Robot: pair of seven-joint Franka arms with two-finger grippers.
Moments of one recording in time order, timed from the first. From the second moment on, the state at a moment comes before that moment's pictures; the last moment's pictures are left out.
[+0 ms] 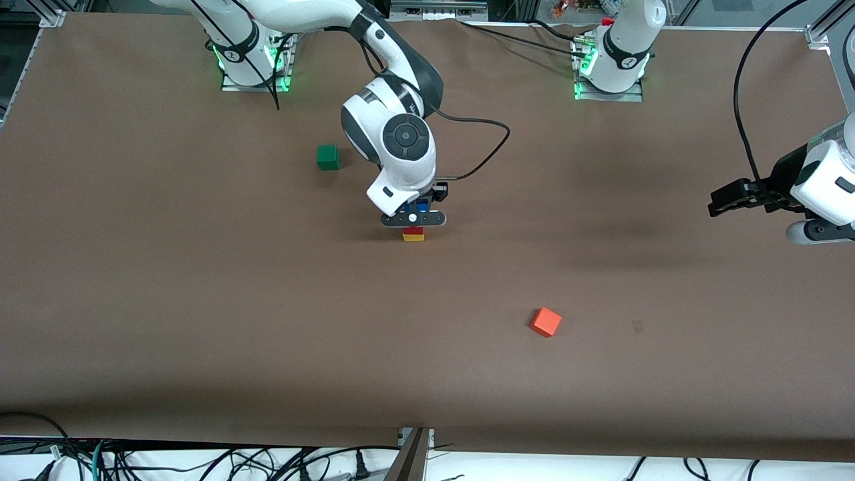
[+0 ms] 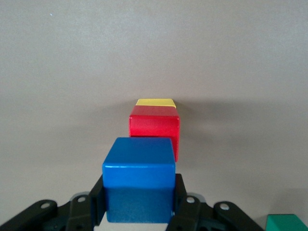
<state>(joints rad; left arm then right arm) 0.07 0.20 -0.10 -1.44 -0.01 1.57 -0.14 0.79 0.65 -0.03 -1.42 0.10 1.98 0.70</state>
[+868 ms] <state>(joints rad) 0.07 0.21 -0.10 -1.41 -0.01 1.58 -0.14 0.79 0.66 -0.03 -1.42 0.09 1.99 0.69</state>
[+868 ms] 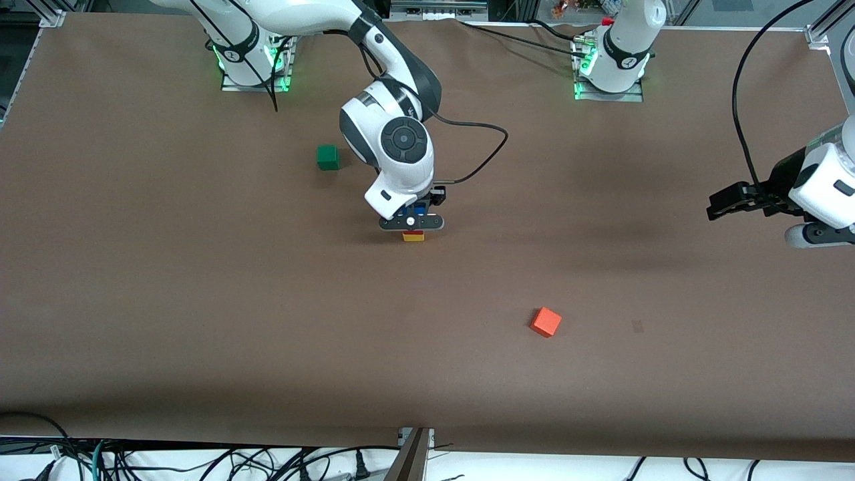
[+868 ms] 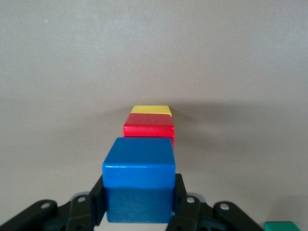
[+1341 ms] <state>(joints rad) 0.07 0.23 -0.10 -1.40 -0.01 1.58 -0.14 0.79 0.66 -0.04 -1.42 0.09 2.00 0.69</state>
